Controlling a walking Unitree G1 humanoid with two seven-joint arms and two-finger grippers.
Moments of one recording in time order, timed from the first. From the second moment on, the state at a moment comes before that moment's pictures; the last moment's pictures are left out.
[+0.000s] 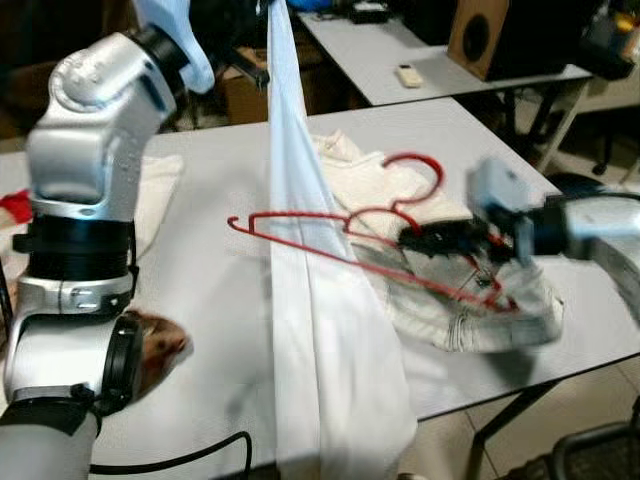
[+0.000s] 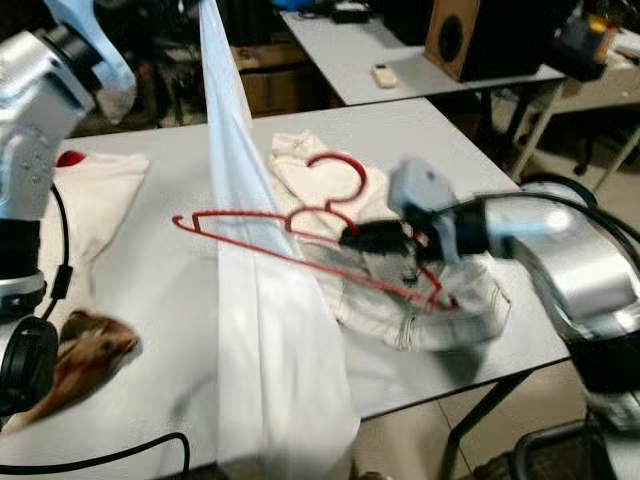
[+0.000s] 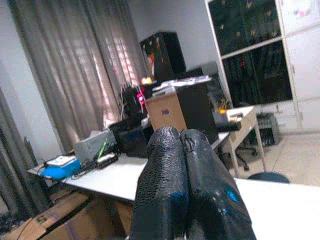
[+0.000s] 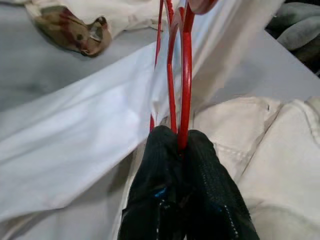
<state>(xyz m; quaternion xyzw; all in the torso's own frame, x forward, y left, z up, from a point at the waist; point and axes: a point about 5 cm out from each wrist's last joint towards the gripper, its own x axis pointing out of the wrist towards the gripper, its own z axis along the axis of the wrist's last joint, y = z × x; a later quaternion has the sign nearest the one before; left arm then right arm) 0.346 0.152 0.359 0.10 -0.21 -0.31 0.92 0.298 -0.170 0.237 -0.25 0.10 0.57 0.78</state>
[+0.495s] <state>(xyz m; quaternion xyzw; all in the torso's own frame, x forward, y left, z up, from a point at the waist) 0.309 0.186 0.455 0.02 -0.44 -0.21 0.87 0.397 -0.146 0.387 -0.34 -0.18 0.26 0.89</state>
